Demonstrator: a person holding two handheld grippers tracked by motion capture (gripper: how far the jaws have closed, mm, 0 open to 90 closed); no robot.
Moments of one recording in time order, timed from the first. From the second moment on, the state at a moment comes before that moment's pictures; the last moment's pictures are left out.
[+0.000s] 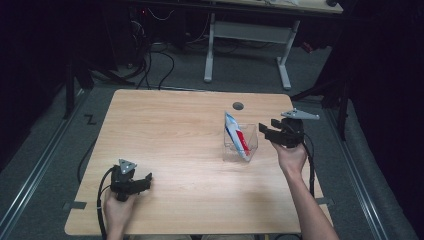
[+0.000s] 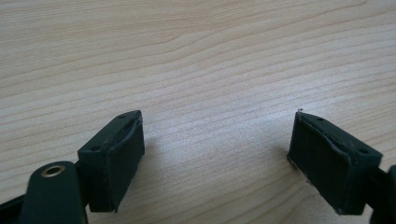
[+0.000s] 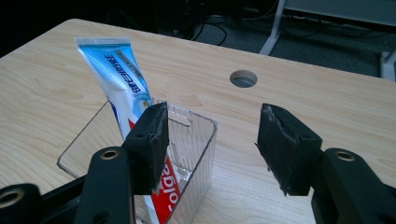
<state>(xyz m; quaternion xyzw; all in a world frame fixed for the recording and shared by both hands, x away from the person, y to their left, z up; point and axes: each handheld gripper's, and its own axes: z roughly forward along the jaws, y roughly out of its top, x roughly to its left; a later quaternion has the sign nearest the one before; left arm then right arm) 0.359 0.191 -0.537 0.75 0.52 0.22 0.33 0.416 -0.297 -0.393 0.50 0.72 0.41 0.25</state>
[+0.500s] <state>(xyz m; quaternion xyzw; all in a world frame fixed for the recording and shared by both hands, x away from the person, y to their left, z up) 0.359 0.191 -0.537 0.75 0.52 0.22 0.33 0.403 -0.315 -0.390 0.52 0.70 0.41 0.27</state>
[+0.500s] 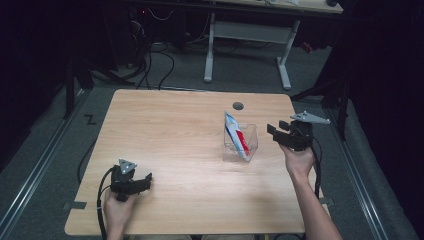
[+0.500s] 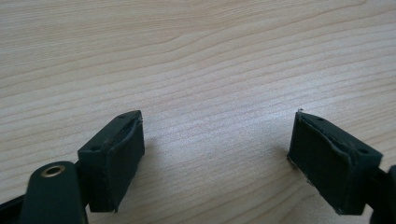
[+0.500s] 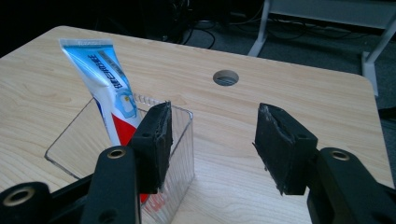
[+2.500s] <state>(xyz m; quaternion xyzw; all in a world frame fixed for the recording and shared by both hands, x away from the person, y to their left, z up) 0.359 0.191 -0.537 0.75 0.52 0.22 0.33 0.363 -0.361 -0.425 0.57 0.67 0.40 0.25</state>
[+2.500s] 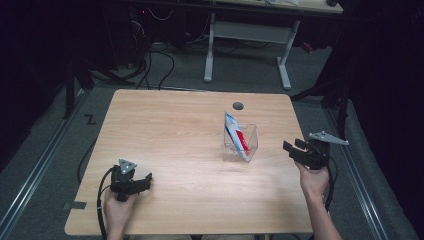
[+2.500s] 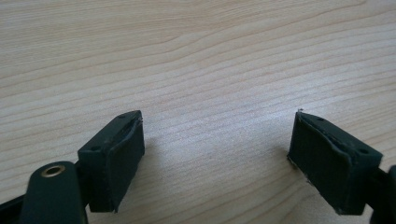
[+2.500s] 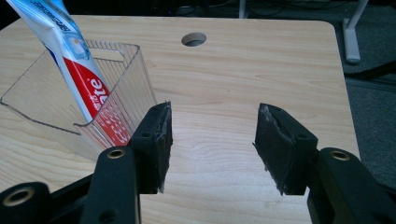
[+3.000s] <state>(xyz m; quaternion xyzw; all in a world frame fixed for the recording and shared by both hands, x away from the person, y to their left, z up) 0.359 0.191 -0.537 0.75 0.52 0.22 0.33 0.357 -0.360 -0.440 0.57 0.68 0.39 0.24</state>
